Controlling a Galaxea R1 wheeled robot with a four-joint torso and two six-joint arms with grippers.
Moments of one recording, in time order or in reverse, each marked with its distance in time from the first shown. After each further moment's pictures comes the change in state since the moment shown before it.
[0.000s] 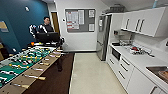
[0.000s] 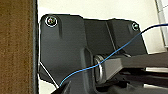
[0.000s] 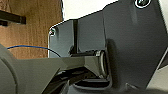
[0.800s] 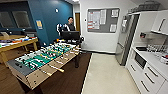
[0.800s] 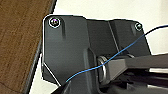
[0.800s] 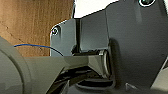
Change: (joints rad) left arm -0.002 0.000 -0.016 0.000 -0.001 0.000; right arm 0.000 0.010 0.001 -0.004 0.000 0.000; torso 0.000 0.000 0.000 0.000
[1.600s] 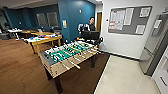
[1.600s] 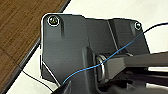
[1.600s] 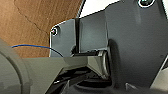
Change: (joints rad) left arm 0.003 0.005 -0.003 0.000 -0.001 0.000; right arm 0.000 0.000 -0.002 -0.003 0.001 0.000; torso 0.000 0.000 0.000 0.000
